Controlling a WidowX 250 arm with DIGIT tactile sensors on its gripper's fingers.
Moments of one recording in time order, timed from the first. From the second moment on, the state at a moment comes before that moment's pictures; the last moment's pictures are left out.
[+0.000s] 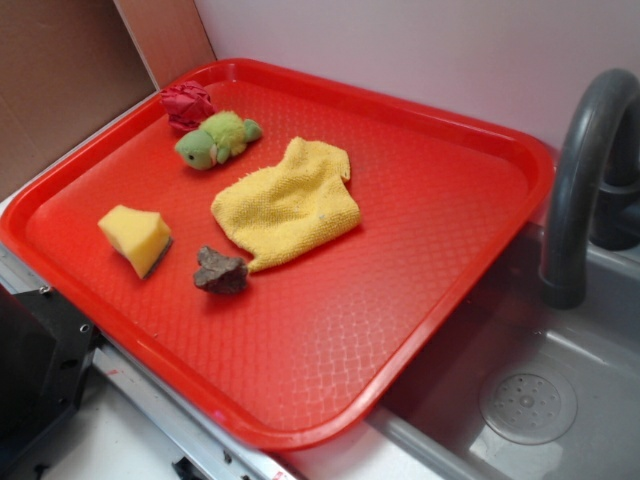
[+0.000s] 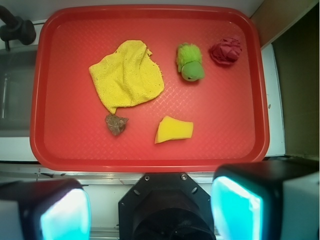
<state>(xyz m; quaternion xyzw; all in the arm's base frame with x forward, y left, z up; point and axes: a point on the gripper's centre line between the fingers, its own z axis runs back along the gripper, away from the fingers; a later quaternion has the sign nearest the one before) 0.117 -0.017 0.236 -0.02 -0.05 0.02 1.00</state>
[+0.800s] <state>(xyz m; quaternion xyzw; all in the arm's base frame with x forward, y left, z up) 0.133 -0.004 0.208 0.02 -0.08 0.07 0.99</state>
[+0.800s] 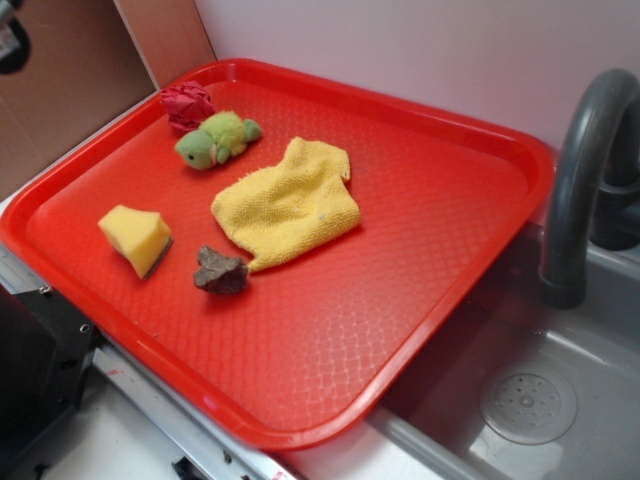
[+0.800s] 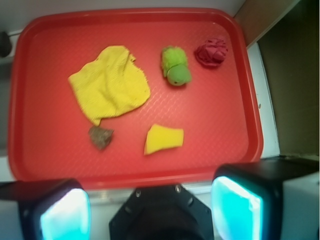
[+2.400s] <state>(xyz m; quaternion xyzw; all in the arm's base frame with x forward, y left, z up) 0.272 0.077 0.017 0.00 -0.10 0.01 0.99</state>
